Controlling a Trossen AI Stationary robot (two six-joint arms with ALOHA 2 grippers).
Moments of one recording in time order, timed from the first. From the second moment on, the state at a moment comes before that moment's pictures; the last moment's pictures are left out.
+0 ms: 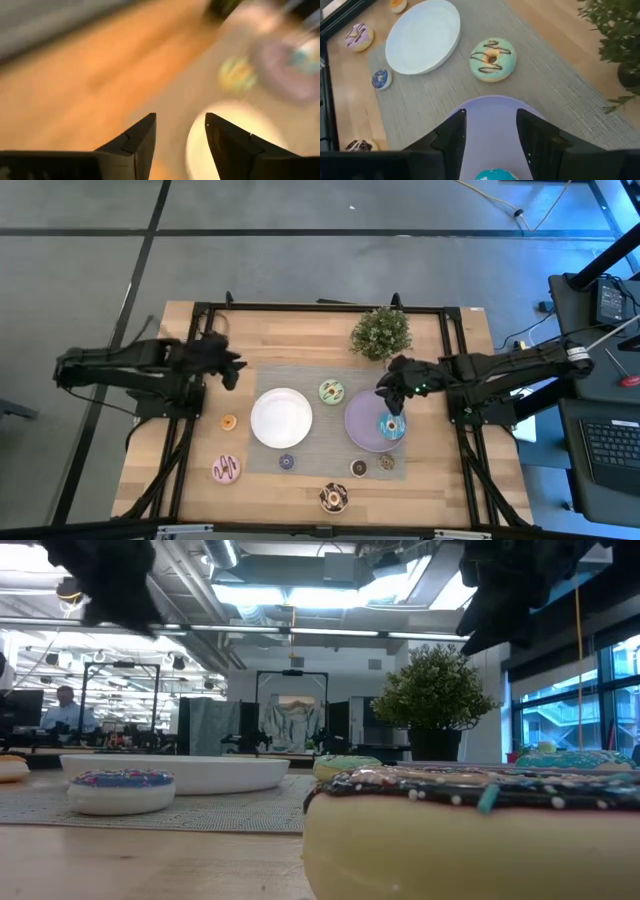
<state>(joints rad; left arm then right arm) 0.05 0.66 0.73 -0.87 -0.36 -0.68 0.12 1.05 0.78 -0.53 0.19 0.70</state>
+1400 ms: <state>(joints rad) -0.24 1.31 0.61 -0.96 0.09 -1.46 0.10 1.05 0.78 -0.53 0.18 0.65</state>
